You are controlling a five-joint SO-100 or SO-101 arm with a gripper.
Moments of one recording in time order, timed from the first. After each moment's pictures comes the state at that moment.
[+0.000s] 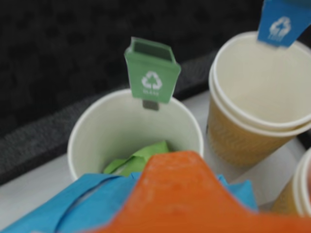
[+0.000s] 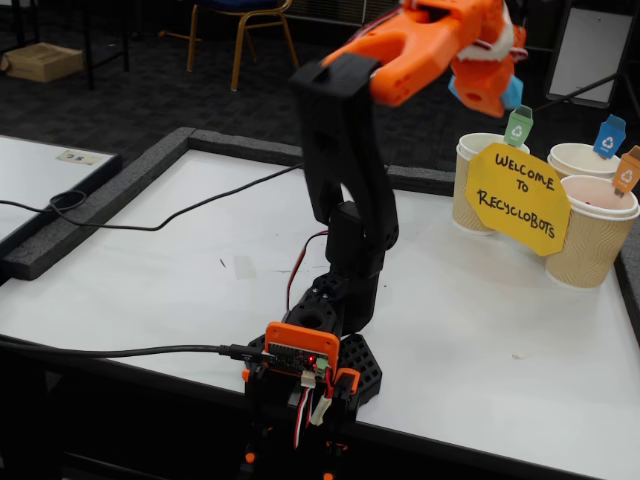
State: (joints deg) arm 23.1 105.6 94.2 59.5 -7.2
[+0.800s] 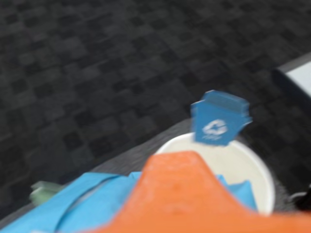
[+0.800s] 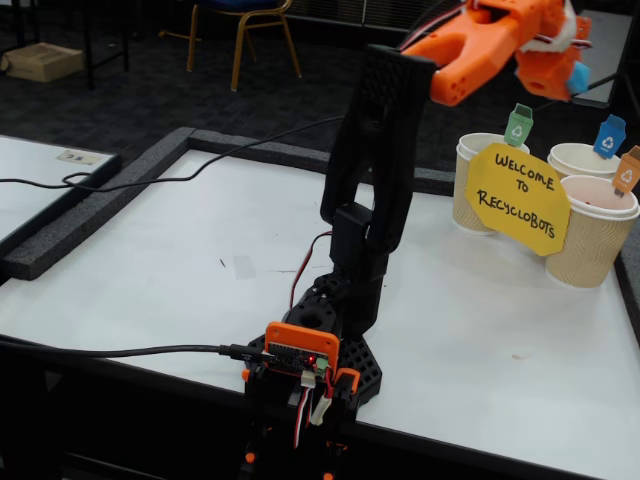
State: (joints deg) arm 31.0 78.1 57.7 59.4 -7.2
